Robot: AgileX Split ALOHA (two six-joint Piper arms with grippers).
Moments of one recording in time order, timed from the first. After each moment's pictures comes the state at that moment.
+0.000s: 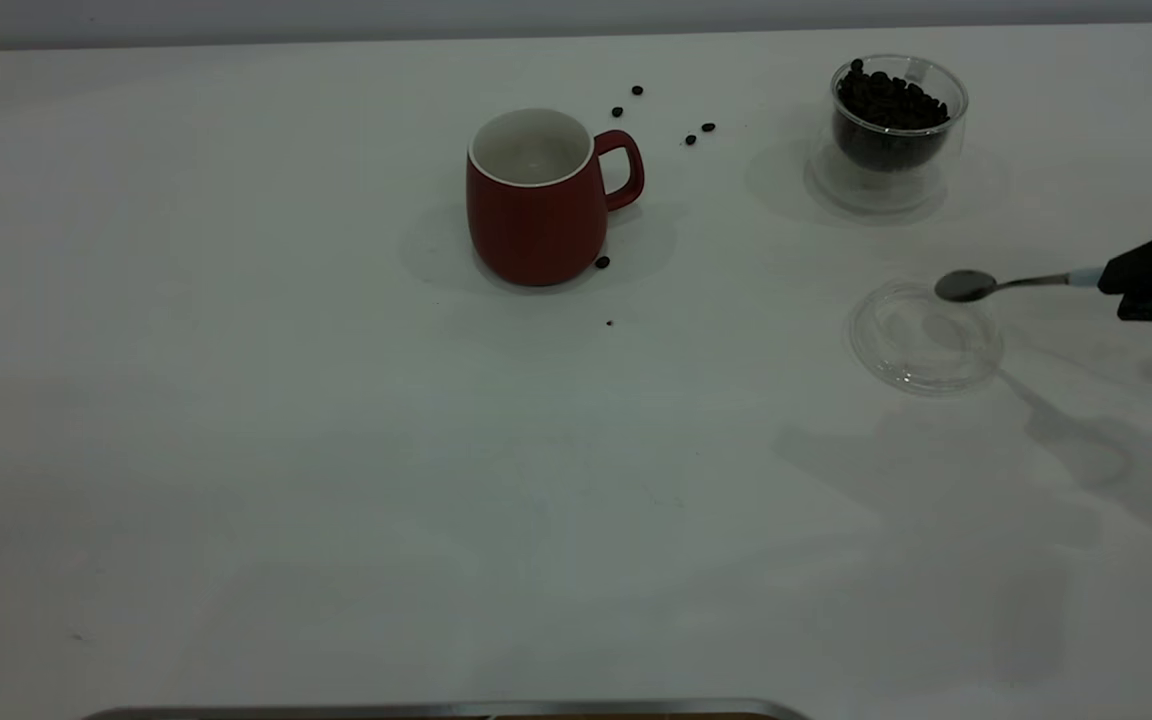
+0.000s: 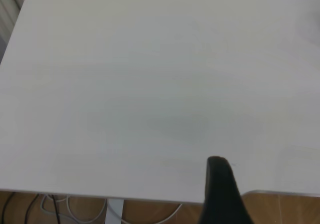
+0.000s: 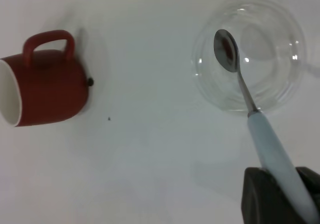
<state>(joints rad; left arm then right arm) 0.01 -0.02 -0.49 0.06 1.13 -0.07 -0.26 1.99 -0.53 1.78 0.64 -1.39</state>
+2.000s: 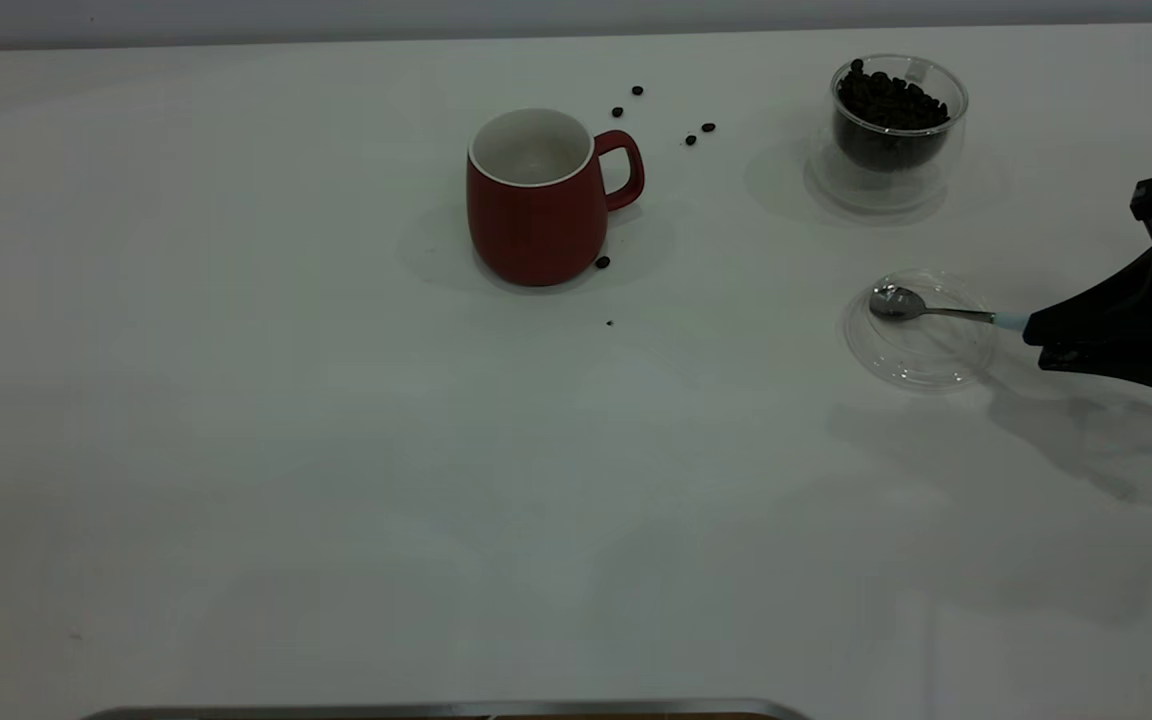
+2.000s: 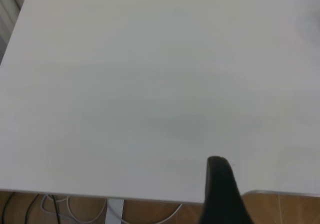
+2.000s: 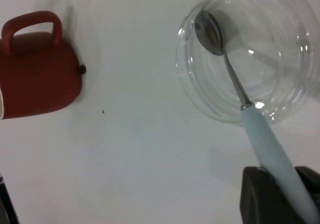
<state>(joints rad) 0.01 -0.02 -0.49 0.06 1.13 -0.07 -0.27 2.29 -0.68 1.79 0.76 -1.49</state>
